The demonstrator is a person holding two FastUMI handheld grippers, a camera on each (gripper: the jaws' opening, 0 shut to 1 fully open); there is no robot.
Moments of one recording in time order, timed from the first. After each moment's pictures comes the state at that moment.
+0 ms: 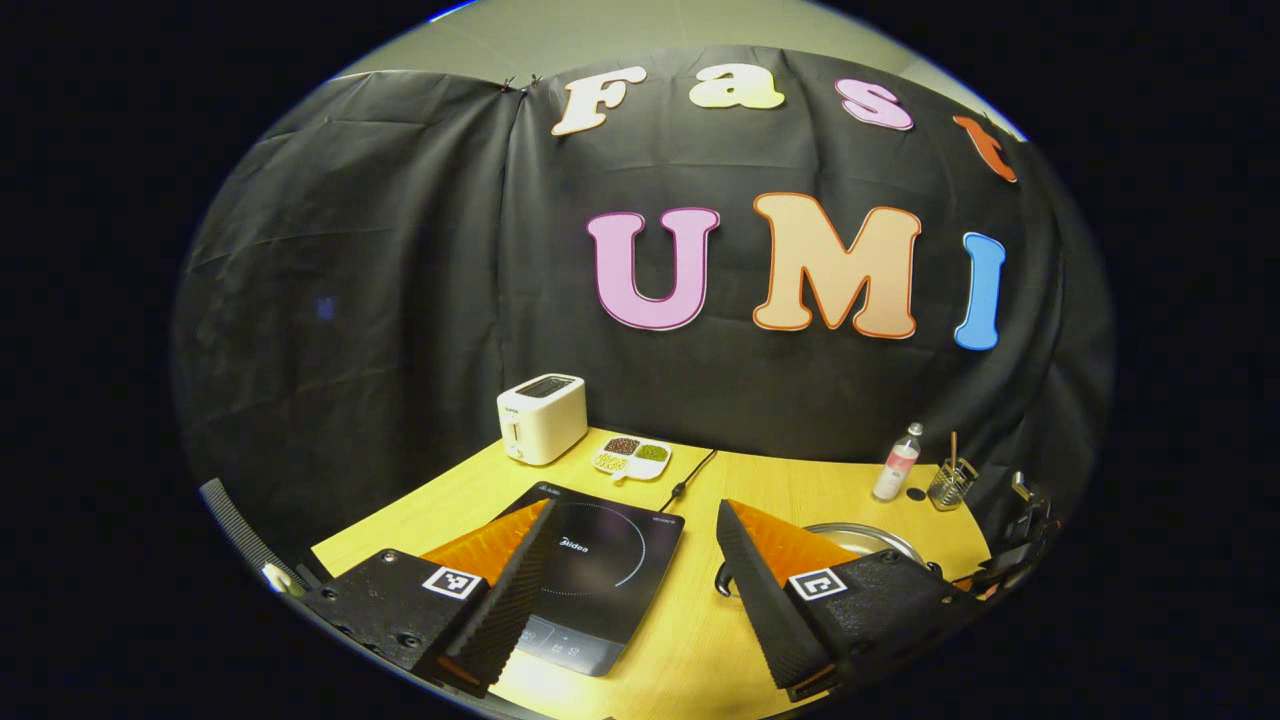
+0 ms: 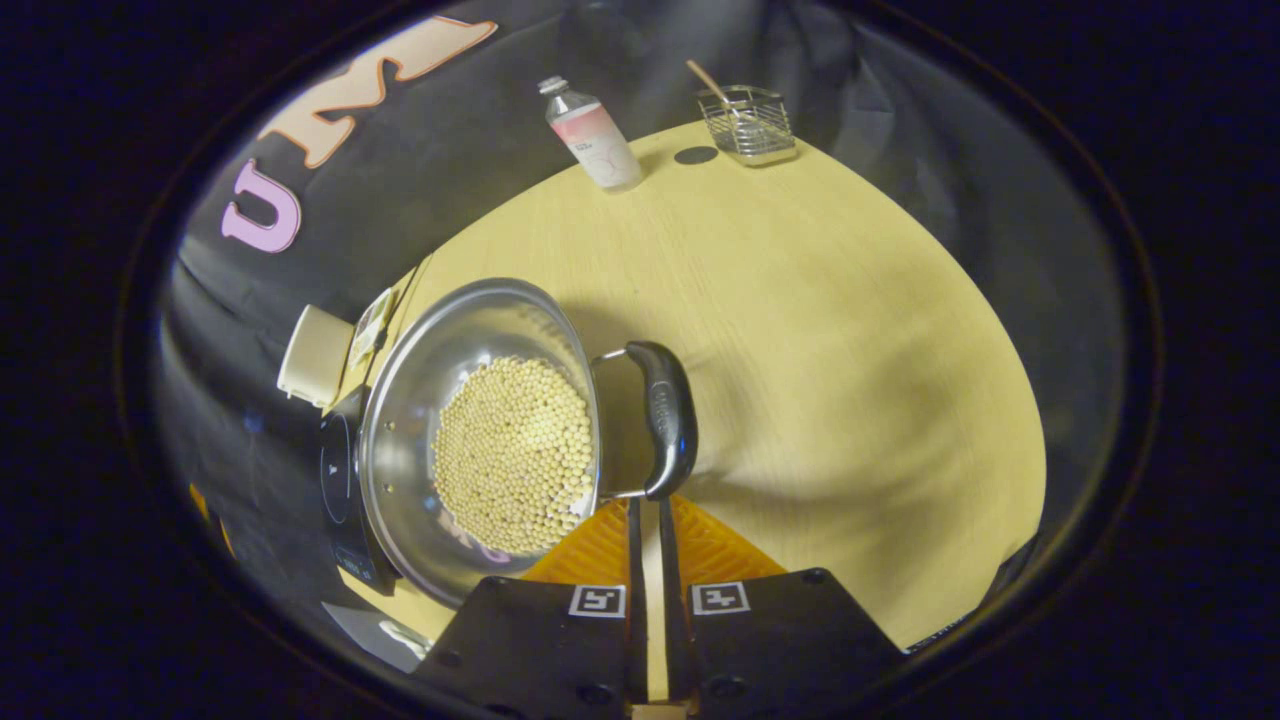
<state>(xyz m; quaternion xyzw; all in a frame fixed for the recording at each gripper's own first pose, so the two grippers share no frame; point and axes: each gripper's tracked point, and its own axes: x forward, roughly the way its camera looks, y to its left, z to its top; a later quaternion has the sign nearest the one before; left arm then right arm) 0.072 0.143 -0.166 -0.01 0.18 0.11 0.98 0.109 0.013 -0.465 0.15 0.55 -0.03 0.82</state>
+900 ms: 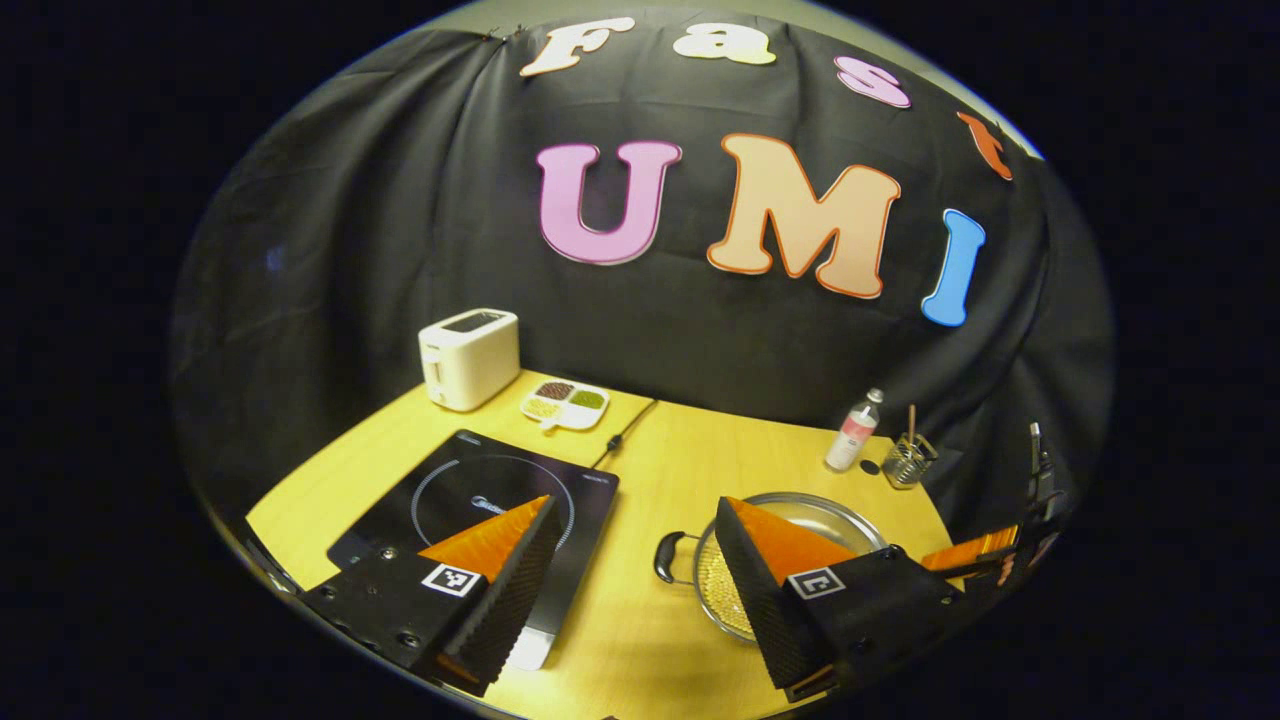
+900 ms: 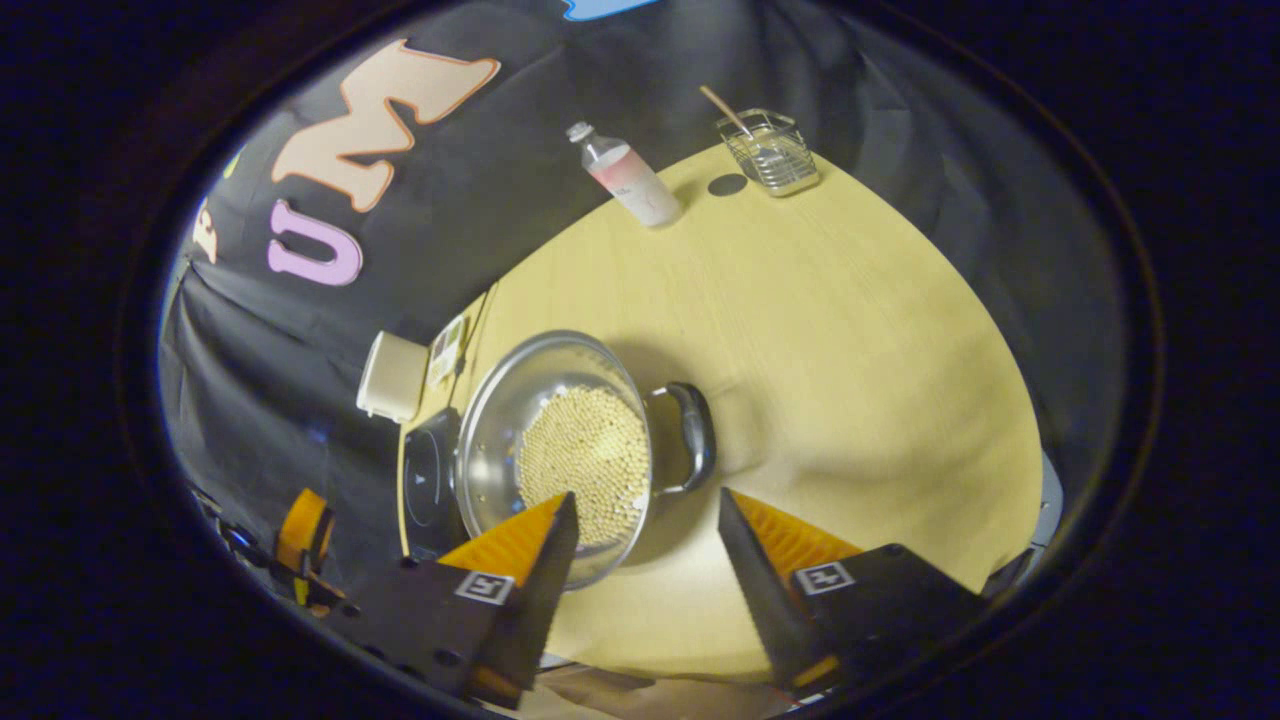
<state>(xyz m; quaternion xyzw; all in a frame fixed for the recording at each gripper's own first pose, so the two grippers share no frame) 0.106 0.095 -0.245 -0.09 0.26 0.01 0.96 0.124 0.010 -0.396 0.24 0.53 0.03 0.82</state>
